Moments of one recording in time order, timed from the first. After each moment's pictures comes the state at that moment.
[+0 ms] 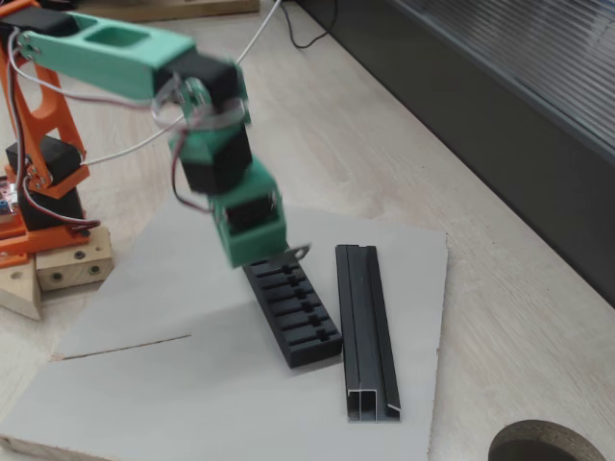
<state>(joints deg) -7.4 91.3 92.2 73.7 141.4</state>
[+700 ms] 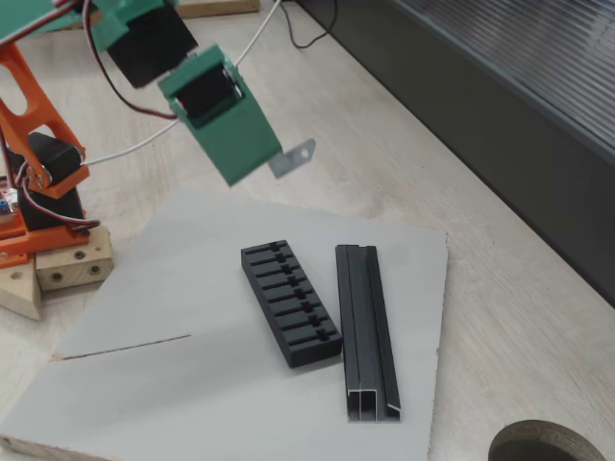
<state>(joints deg) -6.6 114.3 89.9 73.7 141.4</state>
